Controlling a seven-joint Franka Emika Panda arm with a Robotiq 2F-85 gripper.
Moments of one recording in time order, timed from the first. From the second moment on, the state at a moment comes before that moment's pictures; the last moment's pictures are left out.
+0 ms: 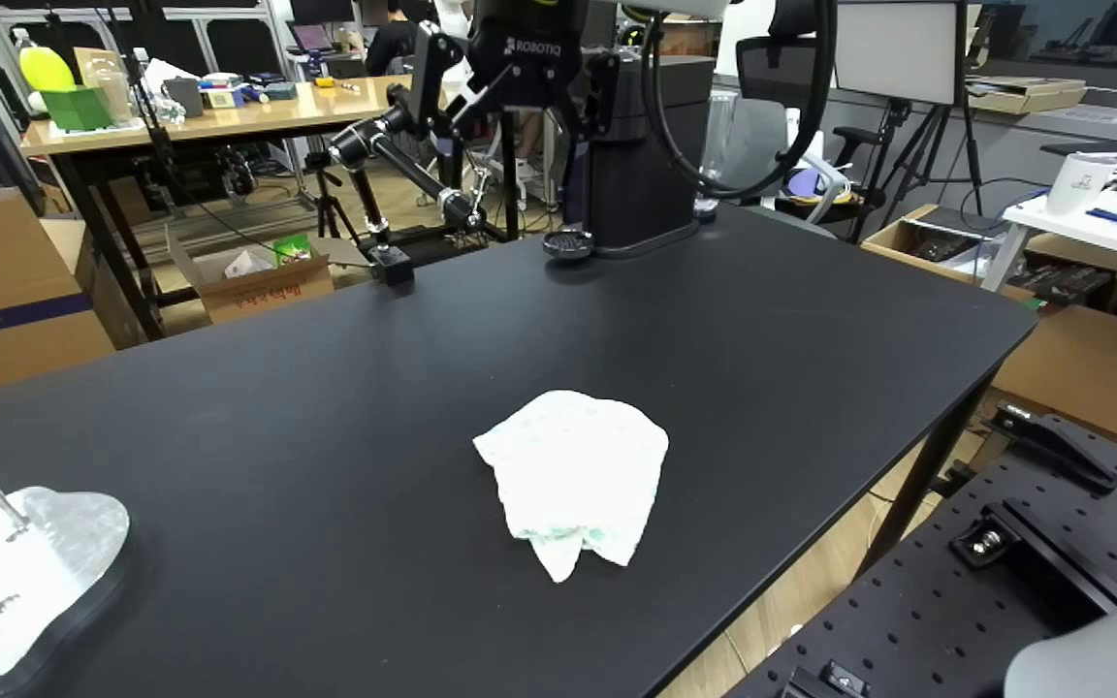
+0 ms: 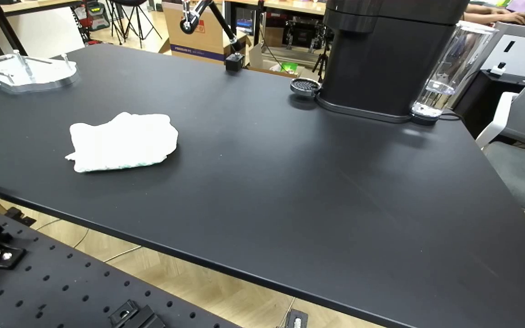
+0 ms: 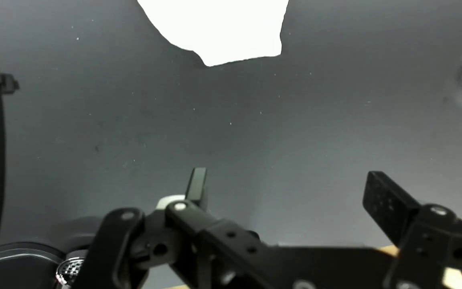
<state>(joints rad) 0.09 -0.25 0.16 -2.56 0.17 2.55 0.19</state>
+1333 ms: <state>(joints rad) 0.12 0.08 0.13 -2.74 -0.02 2.96 -0.23</state>
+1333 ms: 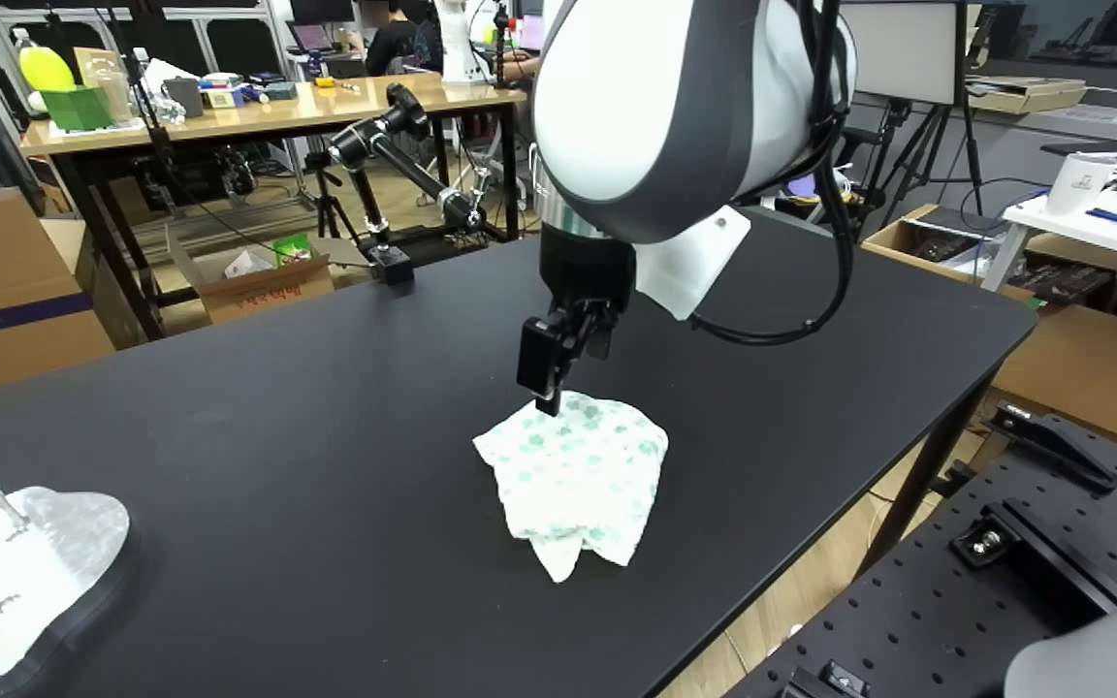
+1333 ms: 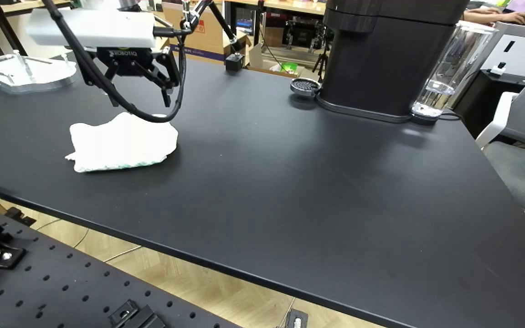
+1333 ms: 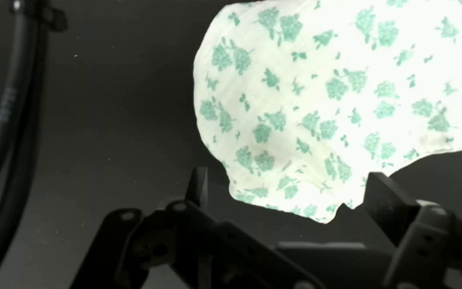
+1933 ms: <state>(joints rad) 0.16 0.11 -0.01 -2.77 -0.45 3.05 -0.05</state>
